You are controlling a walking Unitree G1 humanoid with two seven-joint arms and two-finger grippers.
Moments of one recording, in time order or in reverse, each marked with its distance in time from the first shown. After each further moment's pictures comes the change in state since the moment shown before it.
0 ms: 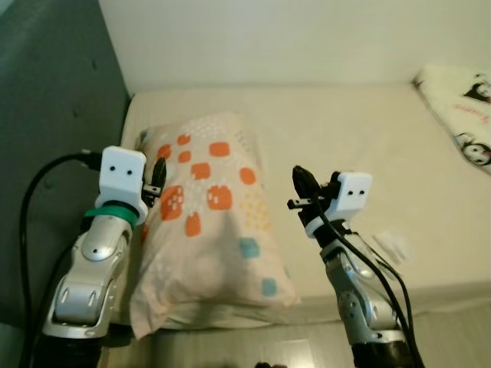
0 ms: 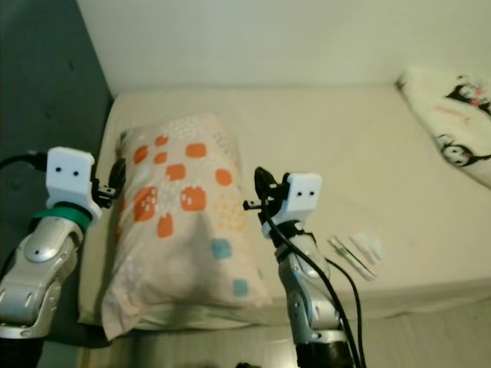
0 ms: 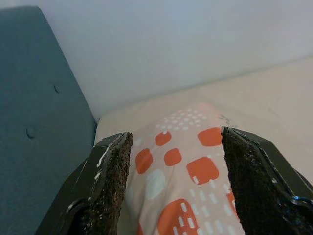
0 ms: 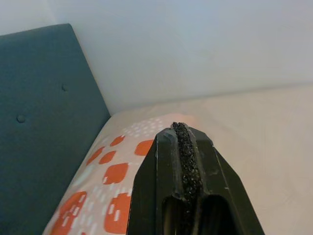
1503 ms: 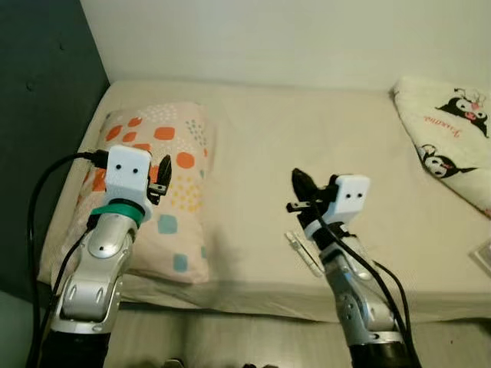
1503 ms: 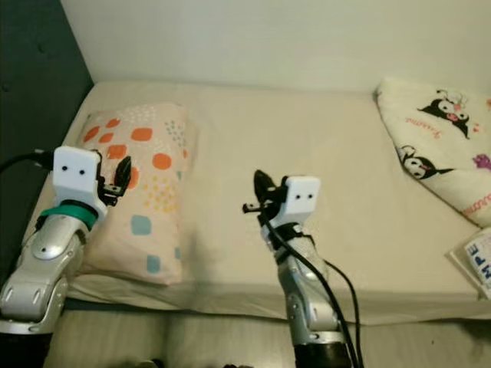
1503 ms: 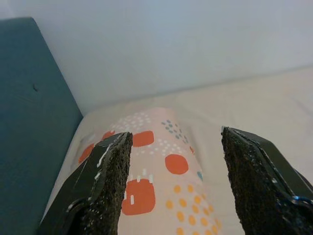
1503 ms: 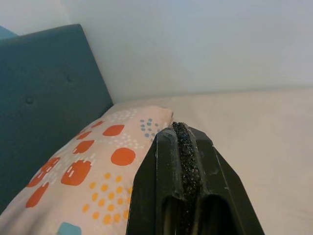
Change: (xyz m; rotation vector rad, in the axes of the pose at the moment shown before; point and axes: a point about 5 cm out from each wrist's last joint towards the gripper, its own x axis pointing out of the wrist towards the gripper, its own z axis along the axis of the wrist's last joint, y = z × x) left arm 0.003 -0.003 0.000 -0.013 -0.011 0.003; right arm 0.000 0.002 -0.005 -0.005 0.010 0.021
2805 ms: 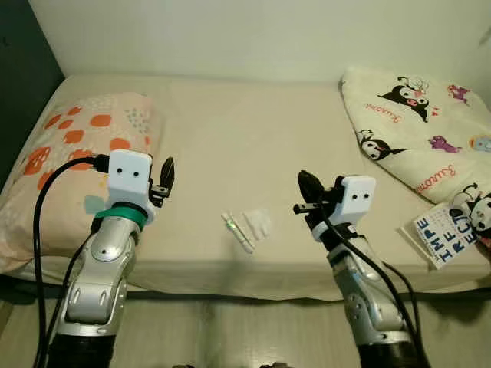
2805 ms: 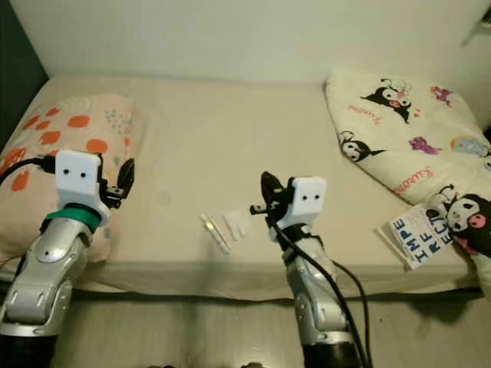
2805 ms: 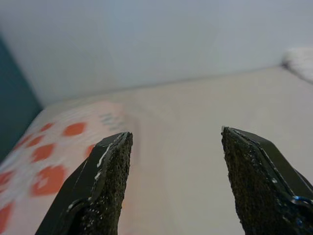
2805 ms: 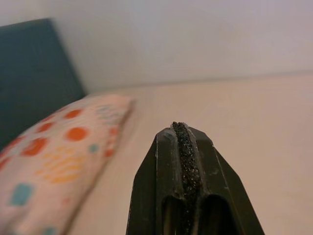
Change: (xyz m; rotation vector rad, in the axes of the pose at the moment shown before) left arm -0.001 0.002 -0.004 -0.031 0.006 0.003; right arm -0.001 0.000 -0.004 0.003 0.015 0.003
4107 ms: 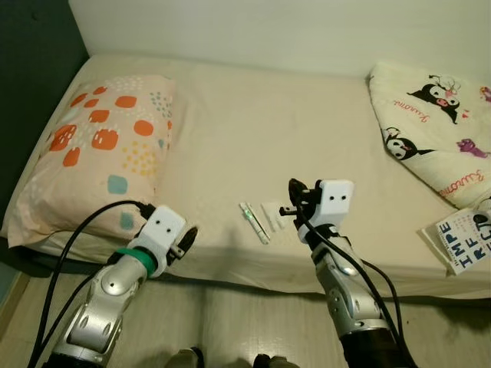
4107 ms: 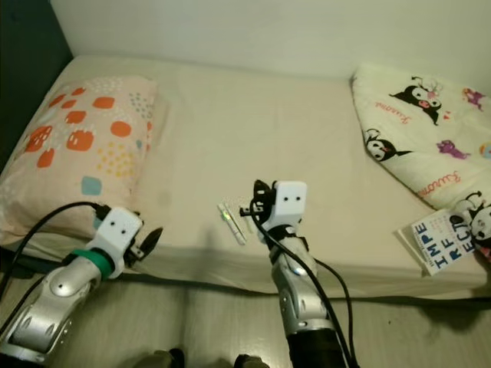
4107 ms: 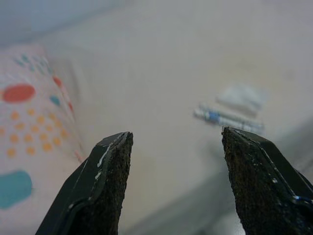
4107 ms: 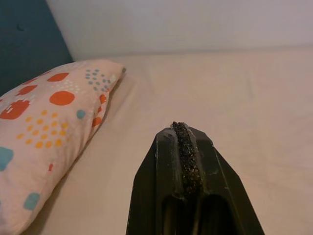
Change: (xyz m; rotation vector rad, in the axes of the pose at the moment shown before) left arm -0.020 -0.026 -0.060 0.157 0.165 -0.380; right arm 0.013 -0.009 -0.019 -0.075 0.076 -0.094
